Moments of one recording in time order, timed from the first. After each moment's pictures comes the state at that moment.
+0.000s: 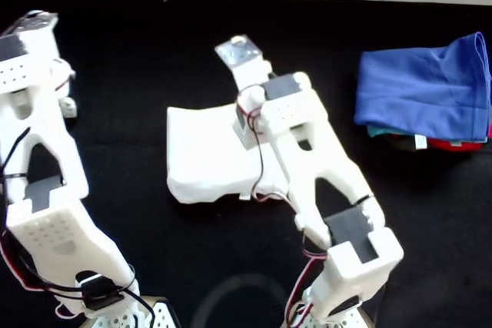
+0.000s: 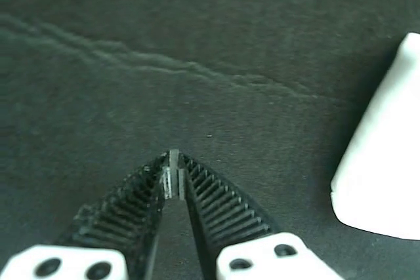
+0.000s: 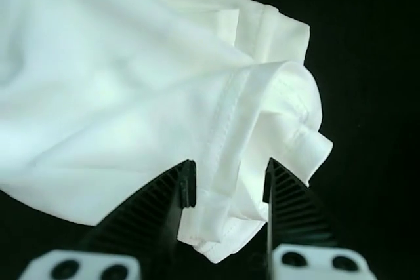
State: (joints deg) left arm -29.4 25.2 -32.0 94.8 -9.5; right arm -27.2 10.7 -3.2 74.5 10.9
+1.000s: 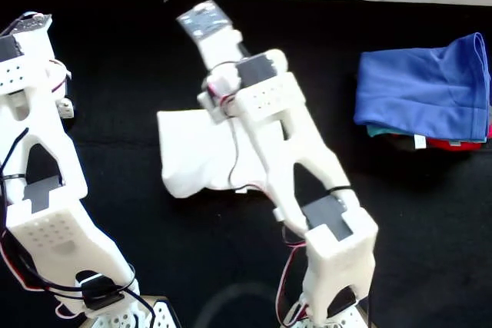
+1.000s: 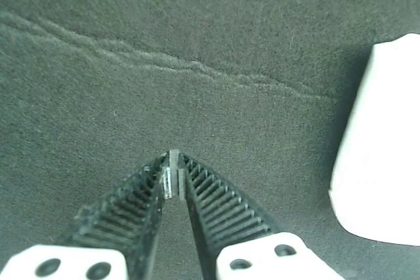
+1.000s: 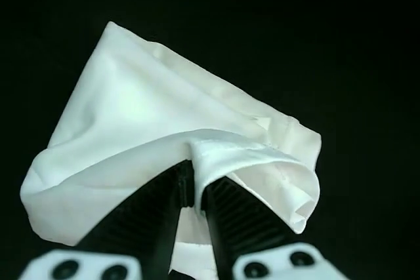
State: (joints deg) left arm -29.6 25.2 -32.0 94.8 -9.5; right arm -34.5 21.0 -26.7 77.9 10.9
